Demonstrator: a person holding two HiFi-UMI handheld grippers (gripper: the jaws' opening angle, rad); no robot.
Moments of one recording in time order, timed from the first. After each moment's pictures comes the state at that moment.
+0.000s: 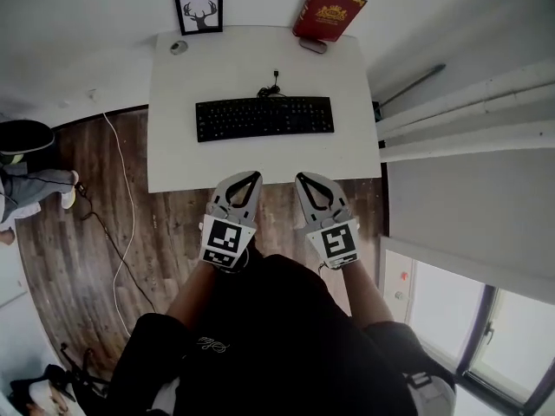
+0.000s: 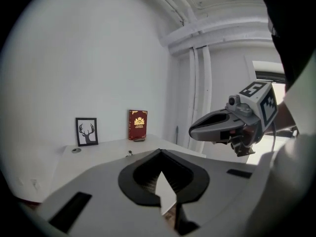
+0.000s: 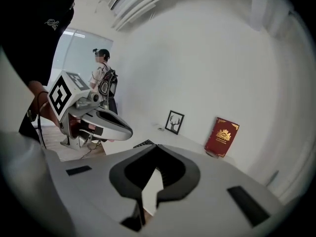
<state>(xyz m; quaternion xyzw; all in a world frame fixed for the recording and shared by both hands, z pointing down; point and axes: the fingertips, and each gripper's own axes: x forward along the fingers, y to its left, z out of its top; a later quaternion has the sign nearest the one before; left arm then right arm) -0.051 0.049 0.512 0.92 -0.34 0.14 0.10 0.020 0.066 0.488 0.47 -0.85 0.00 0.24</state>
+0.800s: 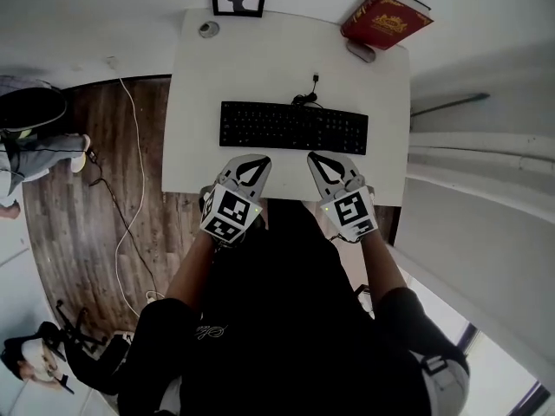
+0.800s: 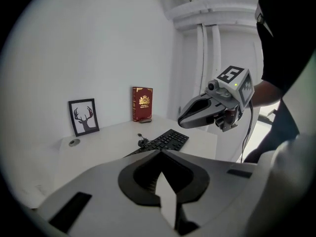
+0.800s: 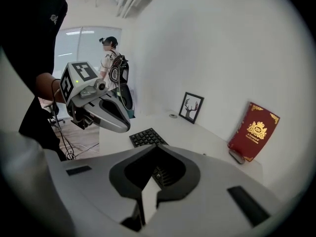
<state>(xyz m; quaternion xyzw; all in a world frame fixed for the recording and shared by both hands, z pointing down) -0.071 -0.052 0.583 0.91 -0.30 0.26 0.13 0.007 -0.062 0.564 0.34 -0.88 0.05 0.33</state>
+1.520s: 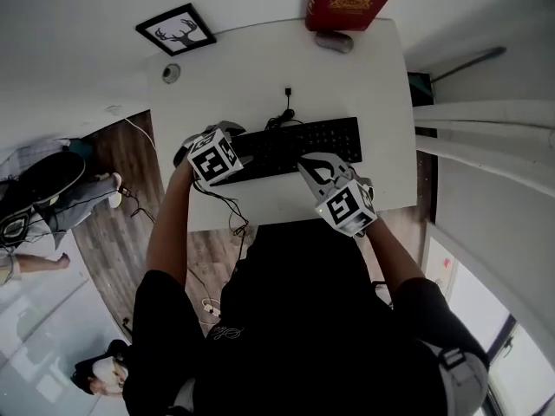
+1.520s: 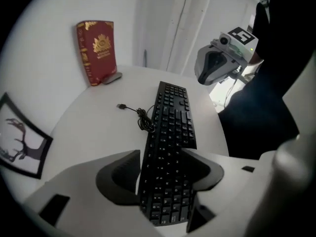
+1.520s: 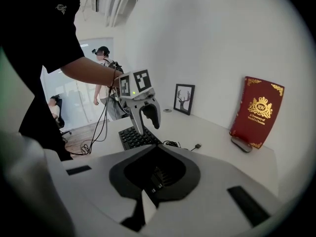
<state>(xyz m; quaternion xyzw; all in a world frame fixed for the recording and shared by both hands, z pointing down) -0.037 -0.177 0.681 0.82 0.01 0.57 0.09 0.062 -0.123 0.600 0.31 -0.90 0.12 0.30</state>
